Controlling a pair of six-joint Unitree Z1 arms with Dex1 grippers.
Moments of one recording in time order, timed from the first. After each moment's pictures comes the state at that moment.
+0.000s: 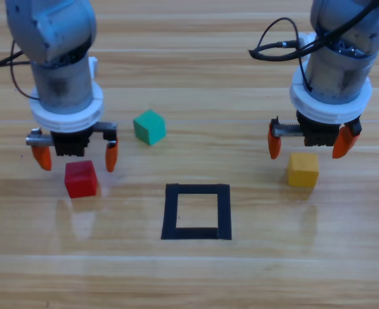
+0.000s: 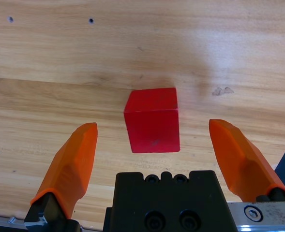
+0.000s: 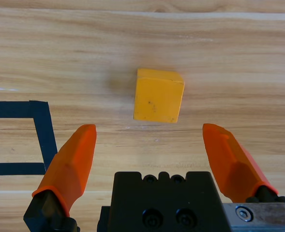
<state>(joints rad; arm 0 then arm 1) -0.53 2.11 -1.57 1.03 0.12 -0.67 0.75 2.17 -1.70 1.01 -0.09 0.71</state>
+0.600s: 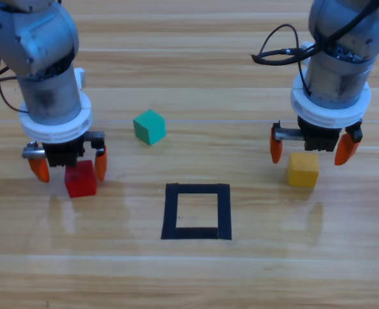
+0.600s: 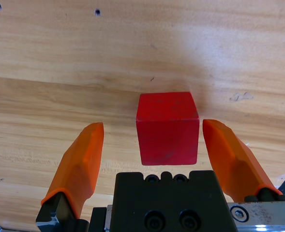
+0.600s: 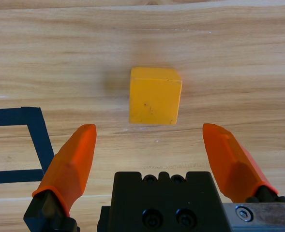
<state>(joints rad) -0.49 2.09 -1.45 0.92 0.08 -0.67 0.73 2.19 -1.70 1.01 -0.08 0.76</state>
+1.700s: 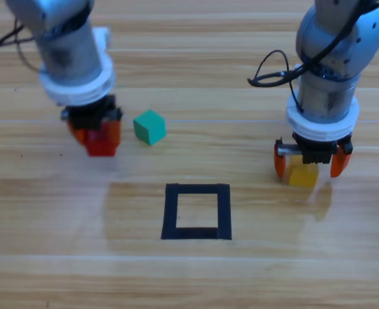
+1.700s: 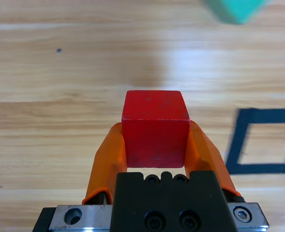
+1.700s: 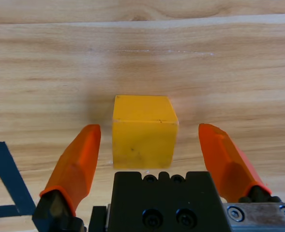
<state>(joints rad) -0.53 2.09 -1.67 1.04 0.06 -0.62 0.70 2.30 -1.74 1.01 -0.07 0.71</state>
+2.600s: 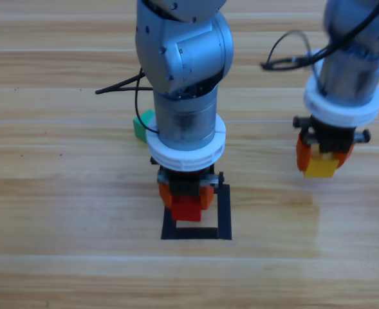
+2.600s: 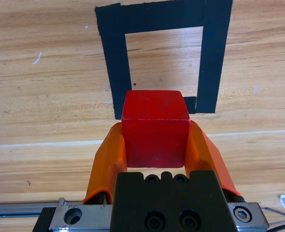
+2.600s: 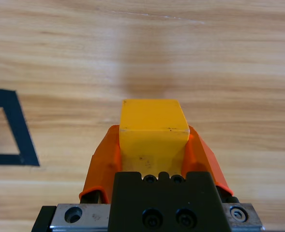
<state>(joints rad) -0.90 2.26 -1.91 1.20 0.02 -0.91 0.68 2.18 -1.70 1.06 0.00 0.63</state>
